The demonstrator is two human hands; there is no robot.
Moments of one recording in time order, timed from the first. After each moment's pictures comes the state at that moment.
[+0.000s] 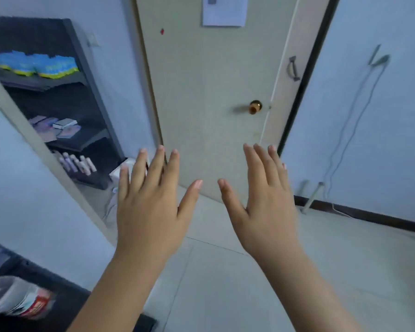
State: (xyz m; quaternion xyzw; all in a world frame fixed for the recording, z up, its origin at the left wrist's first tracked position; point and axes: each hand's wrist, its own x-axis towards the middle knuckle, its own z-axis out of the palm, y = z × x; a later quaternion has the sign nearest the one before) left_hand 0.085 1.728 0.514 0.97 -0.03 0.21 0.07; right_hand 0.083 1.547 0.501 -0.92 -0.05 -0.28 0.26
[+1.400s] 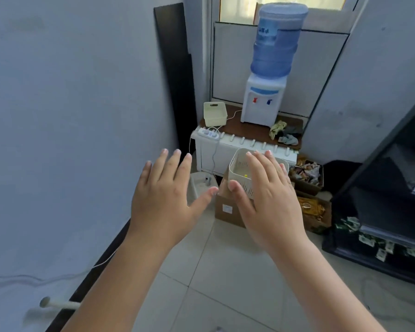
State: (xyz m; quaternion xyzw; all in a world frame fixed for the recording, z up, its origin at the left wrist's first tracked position) left_hand 0.214 0.707 0.465 0.66 -0.73 0.08 0.17; right_hand 0.011 0.697 0.453 -0.75 0.61 -0.26 0.01
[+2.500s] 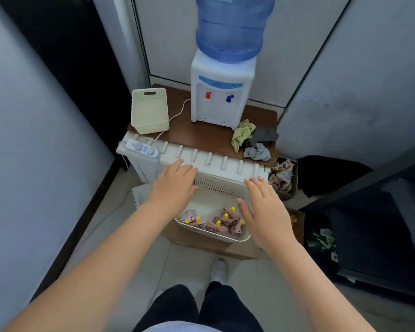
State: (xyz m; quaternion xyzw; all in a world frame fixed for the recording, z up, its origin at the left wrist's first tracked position) left_hand 0.011 0.097 0.283 0.54 -0.84 -0.11 0.02; right_hand -0.222 0.189 0.300 -0.70 0.70 -0.08 0.09
